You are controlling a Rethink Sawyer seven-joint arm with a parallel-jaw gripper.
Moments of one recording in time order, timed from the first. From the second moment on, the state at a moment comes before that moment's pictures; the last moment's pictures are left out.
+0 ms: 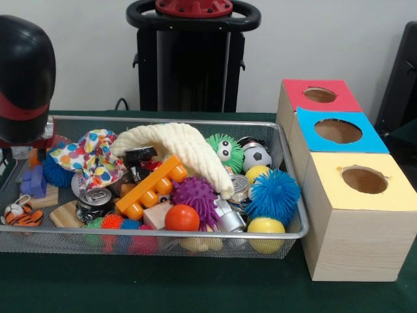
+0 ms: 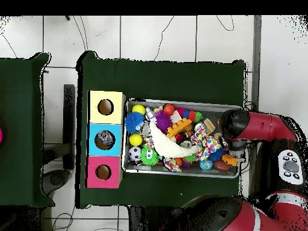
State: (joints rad) arm -0.57 -0.30 -0.02 1.11 -0.54 1.05 1.26
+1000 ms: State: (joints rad) arm -0.58 -0.25 -0.02 1.11 -0.54 1.01 1.26
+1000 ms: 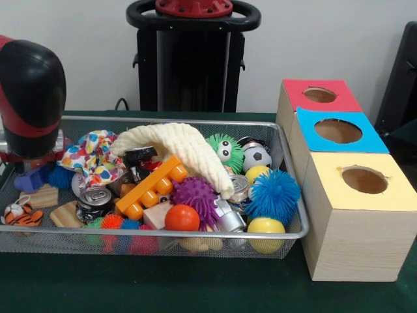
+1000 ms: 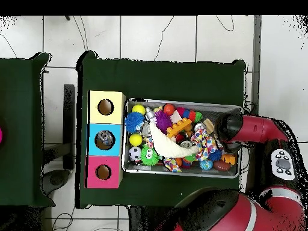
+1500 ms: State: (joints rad) arm -0.58 -0.24 -0.02 1.11 -0.54 1.01 1.26
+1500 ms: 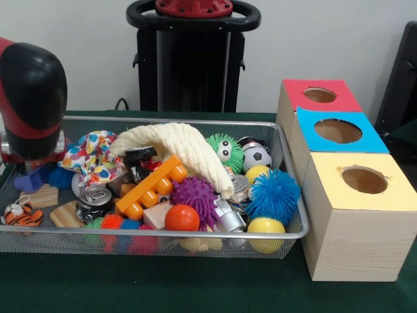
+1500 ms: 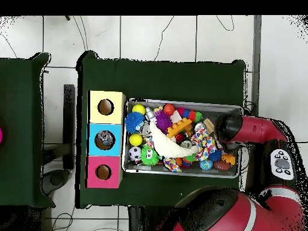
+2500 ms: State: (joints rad) arm -0.58 -0.24 -0.05 1.10 -0.54 1.00 1.26
